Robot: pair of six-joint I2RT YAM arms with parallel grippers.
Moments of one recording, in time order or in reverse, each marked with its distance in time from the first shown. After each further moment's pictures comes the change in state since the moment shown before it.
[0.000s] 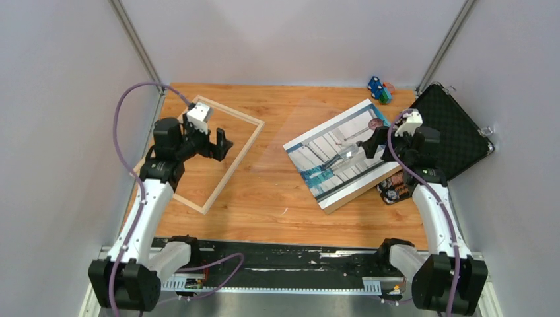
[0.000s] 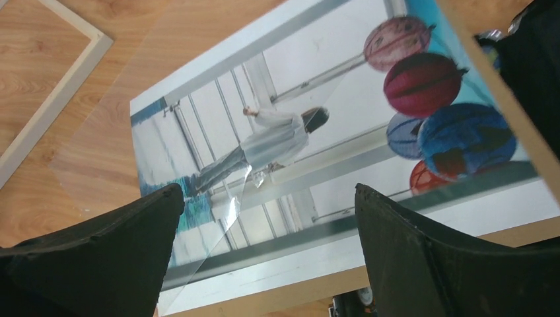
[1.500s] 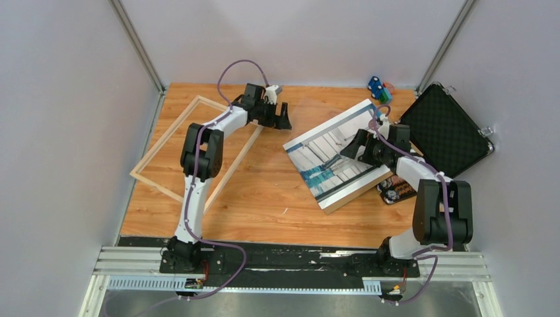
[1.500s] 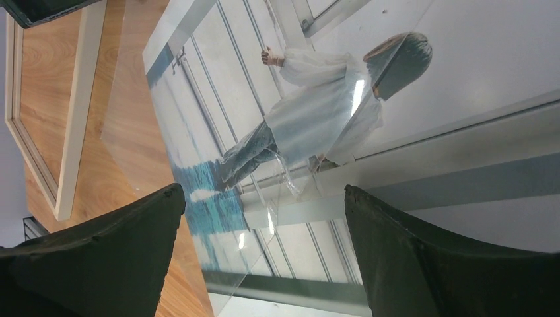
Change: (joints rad) left arm -0.298 1.434 1.029 0.000 0.078 -0.249; right arm 0.061 0.499 0.002 0.155 -0.173 0.246
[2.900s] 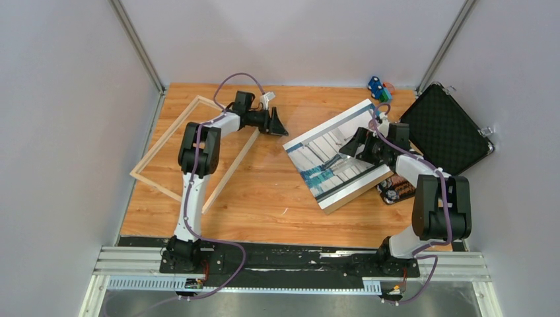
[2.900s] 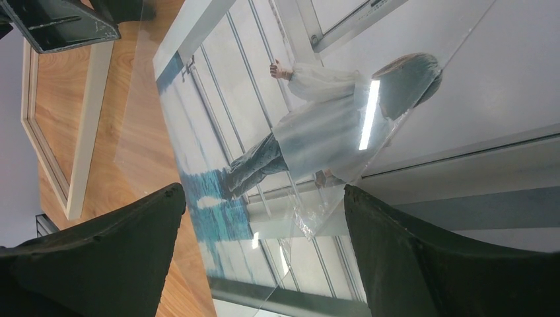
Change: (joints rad) left arm 0.071 0.062 -0.080 0.156 0.487 -0.111; right arm 0.004 0.048 0.023 0.045 -0.039 0.023
